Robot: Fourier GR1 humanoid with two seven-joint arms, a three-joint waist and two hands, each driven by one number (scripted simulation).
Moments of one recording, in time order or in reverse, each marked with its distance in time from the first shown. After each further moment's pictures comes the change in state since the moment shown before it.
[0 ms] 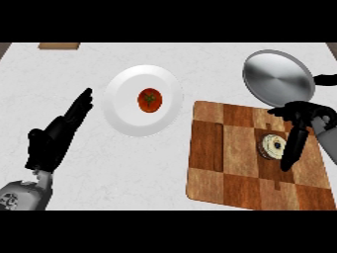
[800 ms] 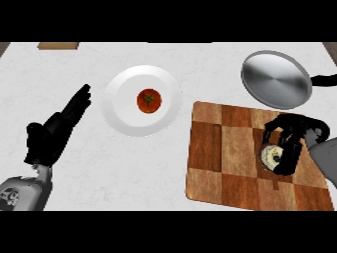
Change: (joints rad) left arm -0.023 -0.048 0.074 0.034 -0.041 -0.062 0.001; right arm 0.100 0.072 -0.060 -0.061 0.136 0.078 -0.094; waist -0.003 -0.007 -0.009
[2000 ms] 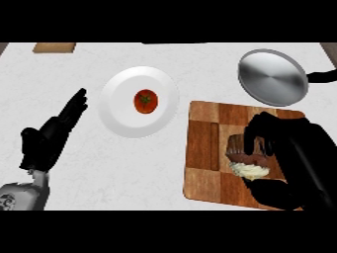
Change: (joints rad) left arm 0.041 -0.019 0.033 -0.022 -0.023 -0.026 -0.001; right arm 0.147 0.053 0.102 -0.880 0.687 -0.565 -0.175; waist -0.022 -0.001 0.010
